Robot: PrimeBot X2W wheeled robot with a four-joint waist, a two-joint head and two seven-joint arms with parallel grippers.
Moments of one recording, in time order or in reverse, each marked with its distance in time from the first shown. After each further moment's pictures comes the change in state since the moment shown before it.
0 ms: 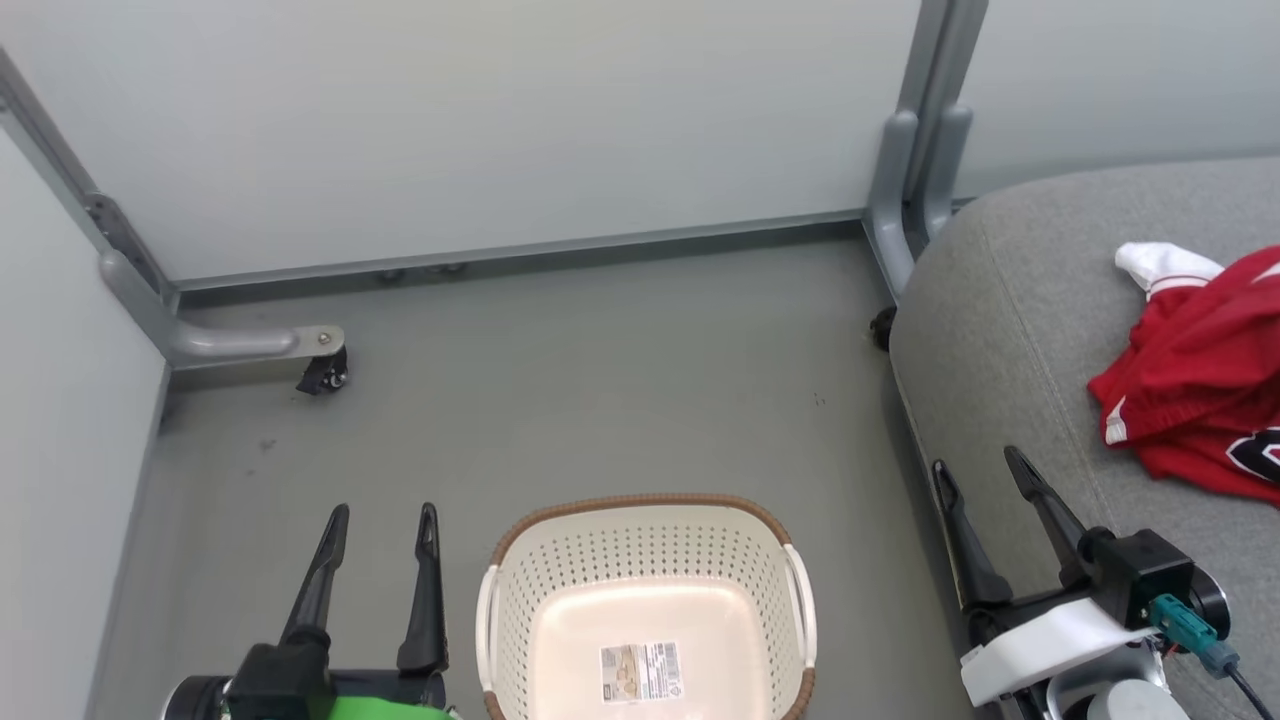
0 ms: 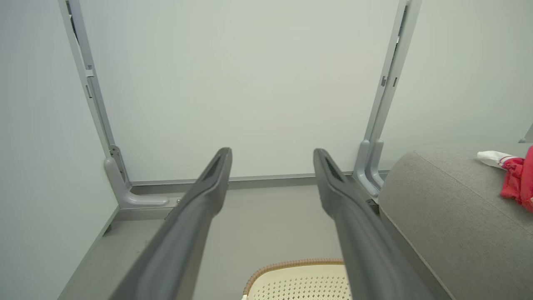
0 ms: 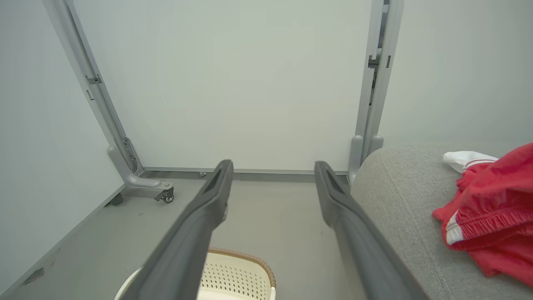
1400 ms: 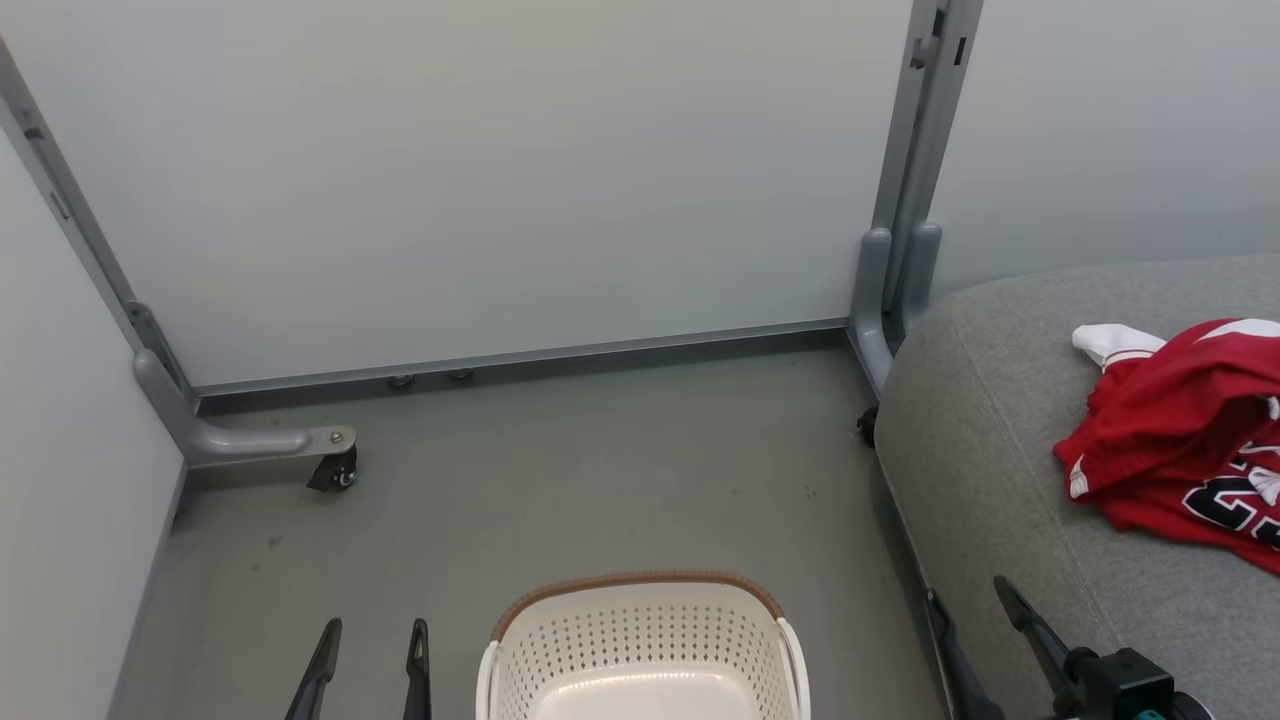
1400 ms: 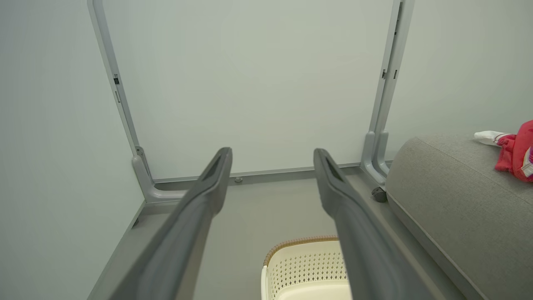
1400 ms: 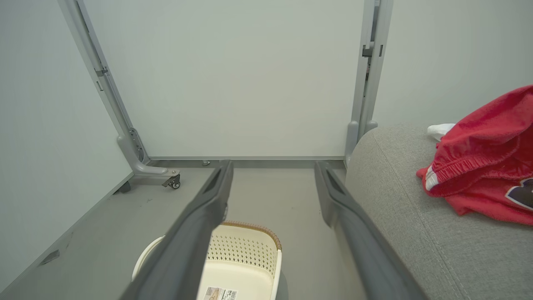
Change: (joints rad) left arm 0.187 -0.003 0.068 -0.019 0.078 -0.058 0.000; right arm 0.198 0.033 0.007 -0.014 -0.021 0.000 0.000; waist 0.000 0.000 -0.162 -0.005
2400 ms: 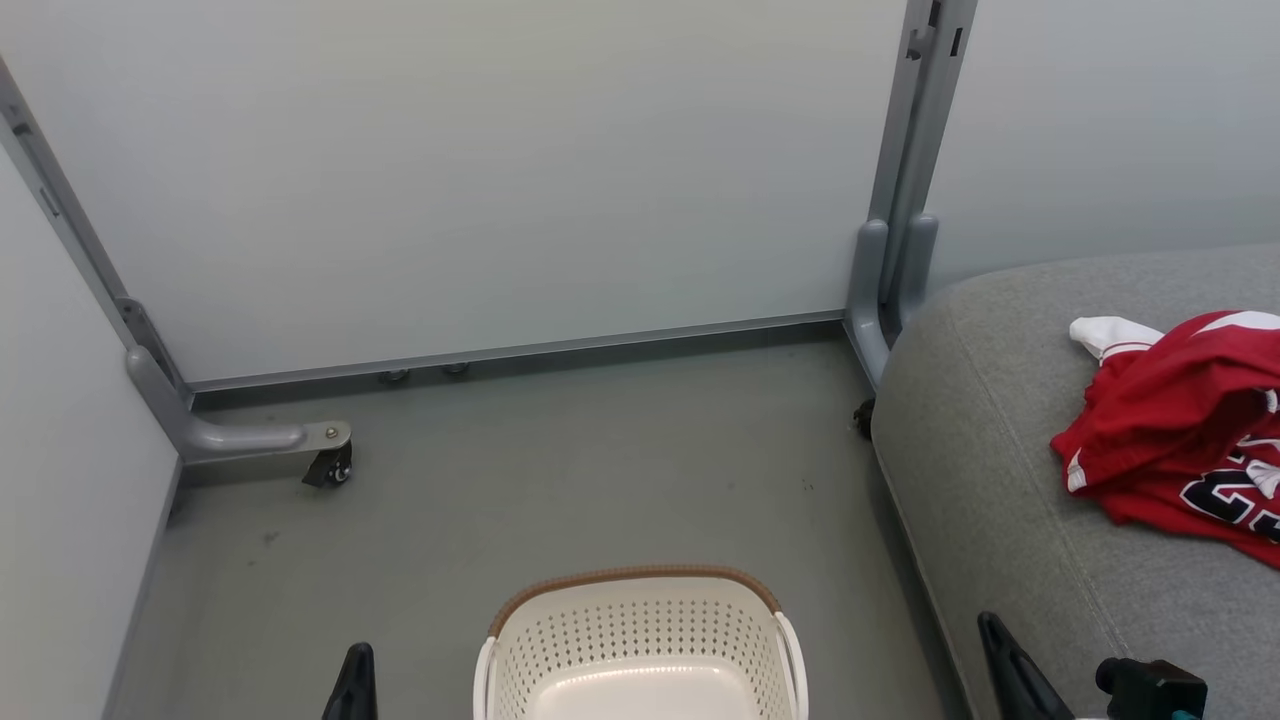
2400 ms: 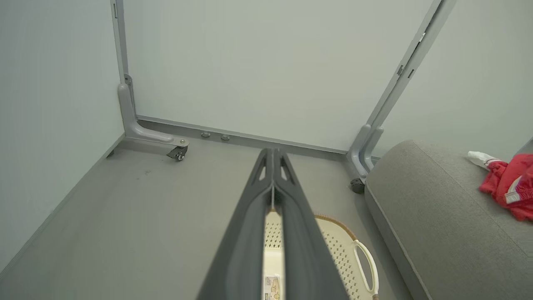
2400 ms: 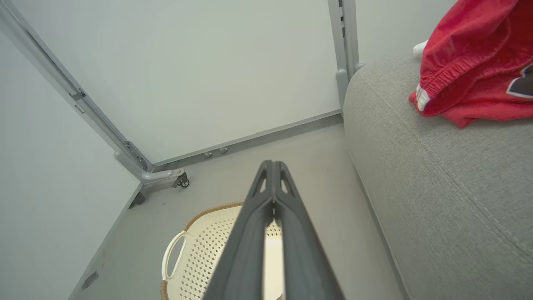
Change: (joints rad) left arm -0.039 0.006 0.009 0.129 -0.267 -0.013 0.049; right arm -0.008 0.014 -0.027 0.094 0.234 0.000 0.062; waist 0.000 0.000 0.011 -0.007
